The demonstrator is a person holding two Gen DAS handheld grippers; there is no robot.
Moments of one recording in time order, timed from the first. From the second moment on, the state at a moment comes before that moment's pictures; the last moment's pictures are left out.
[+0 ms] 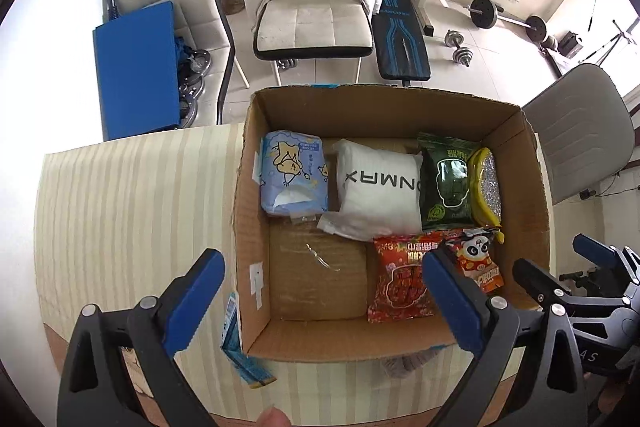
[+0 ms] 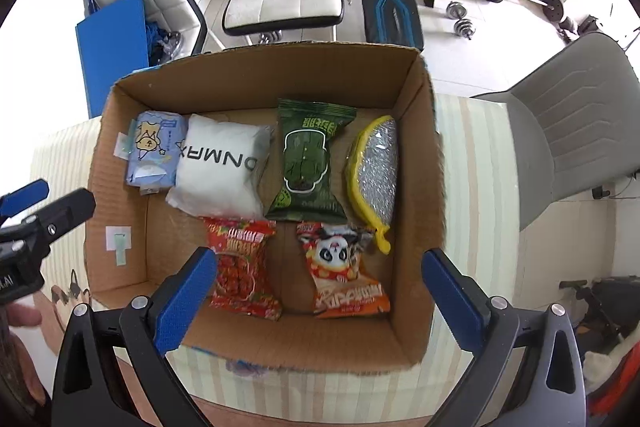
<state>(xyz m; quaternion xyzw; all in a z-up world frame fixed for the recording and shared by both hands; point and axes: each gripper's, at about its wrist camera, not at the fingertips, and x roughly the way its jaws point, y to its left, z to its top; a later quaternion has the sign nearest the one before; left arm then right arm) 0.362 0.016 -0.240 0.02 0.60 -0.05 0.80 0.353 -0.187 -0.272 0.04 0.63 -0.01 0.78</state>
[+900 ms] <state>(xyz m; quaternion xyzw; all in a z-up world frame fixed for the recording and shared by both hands) 0.239 0.053 -0.180 -0.02 0.54 0.02 0.84 0.213 -0.167 -0.181 0.08 0.53 0.06 0.84</state>
